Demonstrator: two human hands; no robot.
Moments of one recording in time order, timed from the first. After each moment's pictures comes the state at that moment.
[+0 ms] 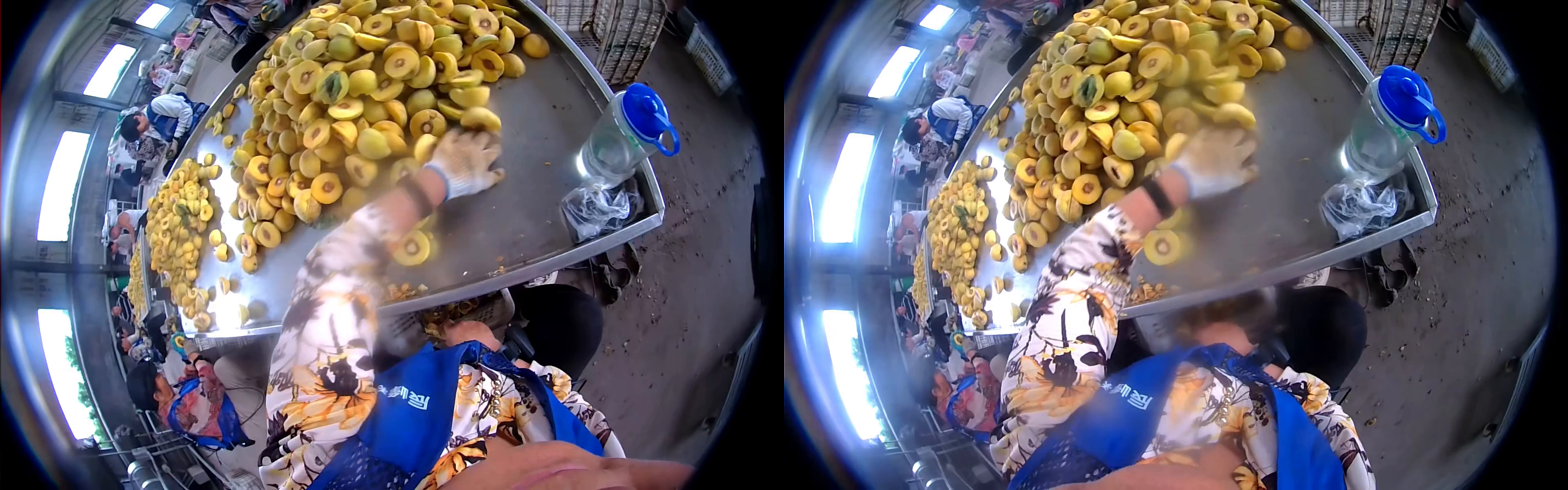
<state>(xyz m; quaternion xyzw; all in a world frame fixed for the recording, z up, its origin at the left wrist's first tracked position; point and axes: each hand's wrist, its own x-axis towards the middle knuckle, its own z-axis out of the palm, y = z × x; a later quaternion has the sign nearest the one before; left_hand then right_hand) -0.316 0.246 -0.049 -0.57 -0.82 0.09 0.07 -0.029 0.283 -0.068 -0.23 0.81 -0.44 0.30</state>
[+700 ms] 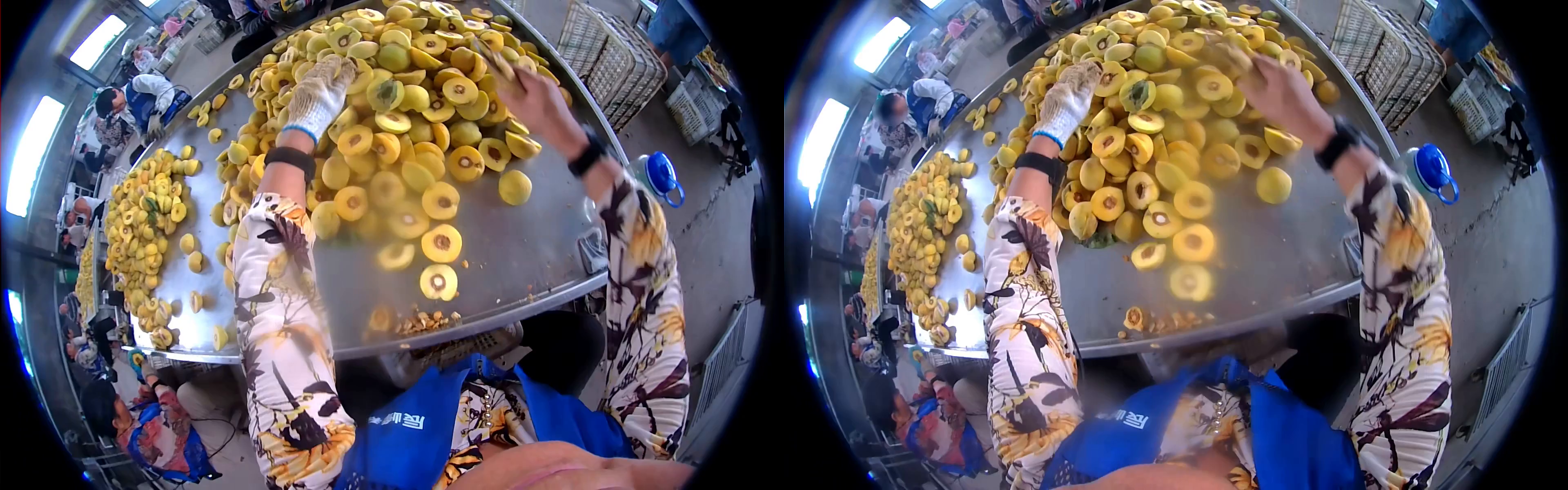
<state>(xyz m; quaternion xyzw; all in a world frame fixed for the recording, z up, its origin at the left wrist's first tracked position) -0.473 0.004 0.074 -0.22 -0.94 -0.15 0.23 -0.358 0.349 0.078 -0.18 0.89 -0.32 -0.29</state>
